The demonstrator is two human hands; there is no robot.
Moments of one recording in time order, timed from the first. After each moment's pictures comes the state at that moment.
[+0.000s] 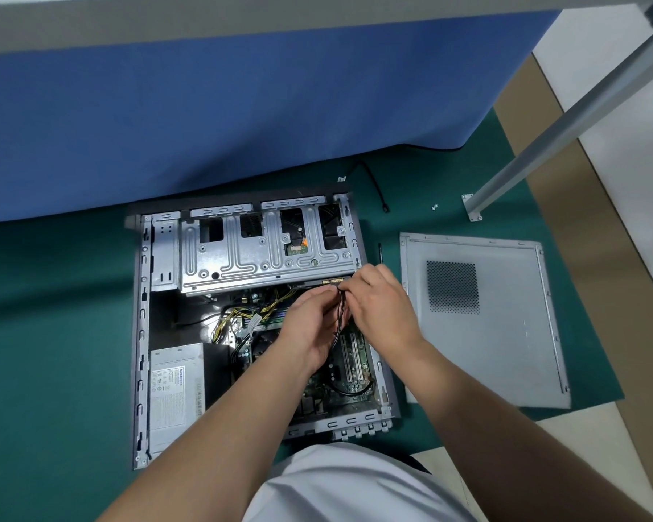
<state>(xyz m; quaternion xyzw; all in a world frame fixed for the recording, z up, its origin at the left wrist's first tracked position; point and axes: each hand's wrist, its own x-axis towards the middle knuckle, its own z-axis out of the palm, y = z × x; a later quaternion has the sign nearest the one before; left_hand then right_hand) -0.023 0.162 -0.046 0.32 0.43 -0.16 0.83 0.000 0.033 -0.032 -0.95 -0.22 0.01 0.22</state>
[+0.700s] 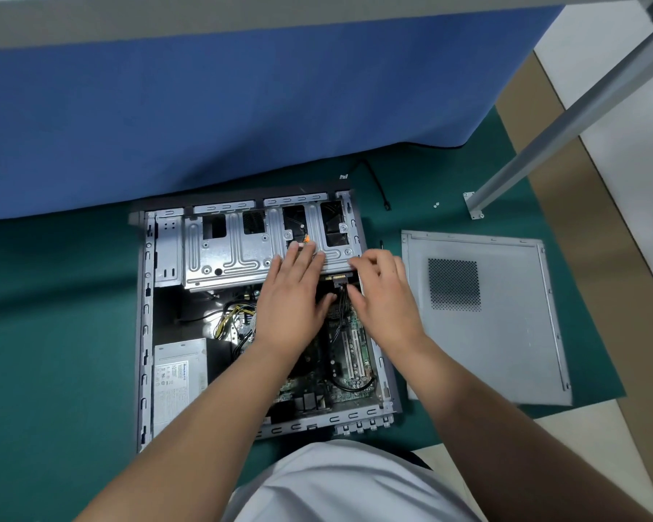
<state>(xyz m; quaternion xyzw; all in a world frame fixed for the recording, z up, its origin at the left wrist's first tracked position) -0.028 0.206 -0.054 0.98 -0.02 -0.02 0.18 0.000 0.031 -0.041 -0.96 -0.17 -0.01 0.21</state>
